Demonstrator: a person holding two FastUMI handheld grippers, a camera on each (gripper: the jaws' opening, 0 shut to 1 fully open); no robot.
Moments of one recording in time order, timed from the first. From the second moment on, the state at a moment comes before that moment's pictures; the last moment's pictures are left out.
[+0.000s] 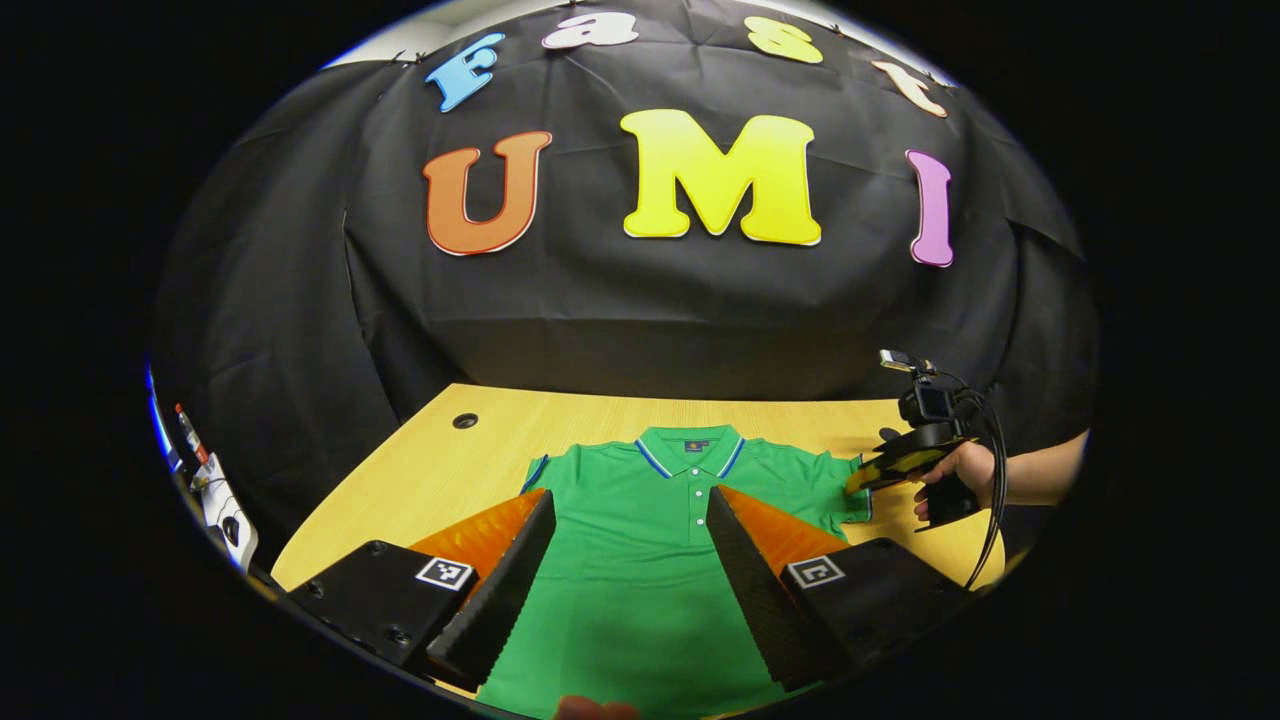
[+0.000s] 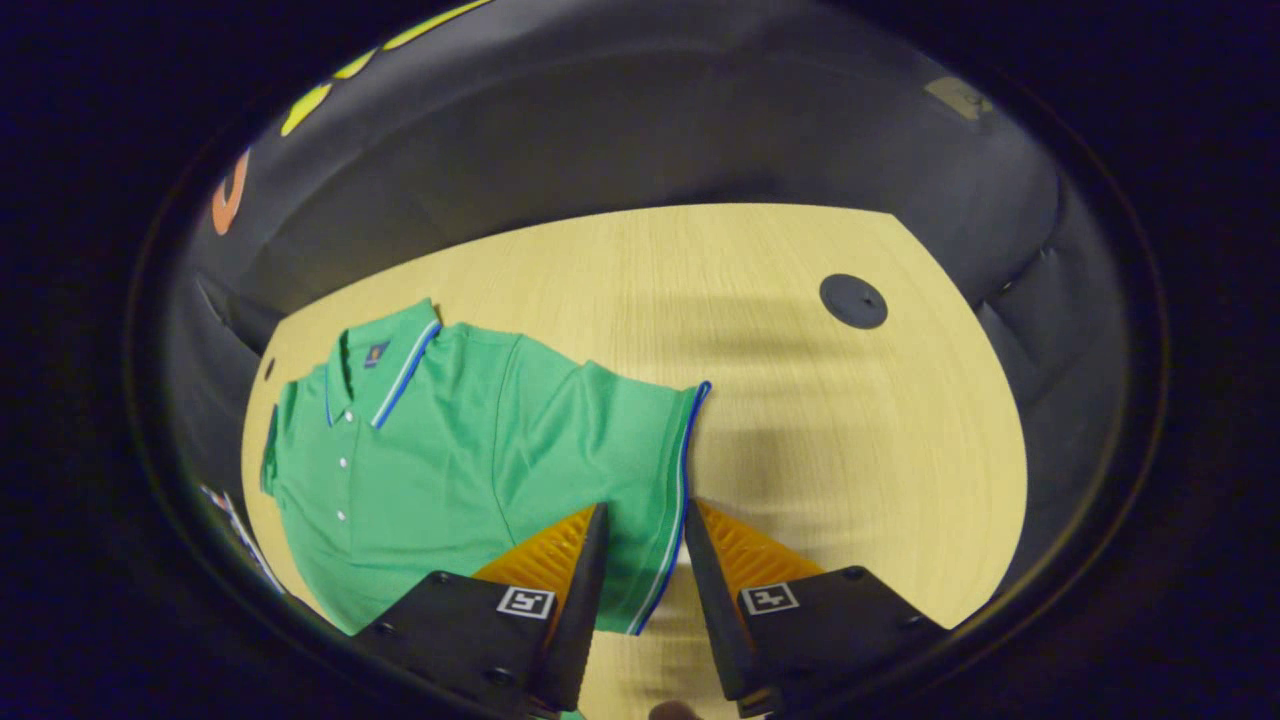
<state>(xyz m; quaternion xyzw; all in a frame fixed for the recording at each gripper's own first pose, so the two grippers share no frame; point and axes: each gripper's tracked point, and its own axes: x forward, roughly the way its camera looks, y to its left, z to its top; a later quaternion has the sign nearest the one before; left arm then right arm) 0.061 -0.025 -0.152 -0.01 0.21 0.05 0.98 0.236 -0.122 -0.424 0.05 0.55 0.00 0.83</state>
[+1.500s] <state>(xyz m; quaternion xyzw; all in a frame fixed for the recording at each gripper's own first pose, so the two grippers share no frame) -0.025 0.120 -0.163 -0.03 0.24 0.13 0.96 0.266 0.074 -0.364 0.17 0.51 0.02 0.84</state>
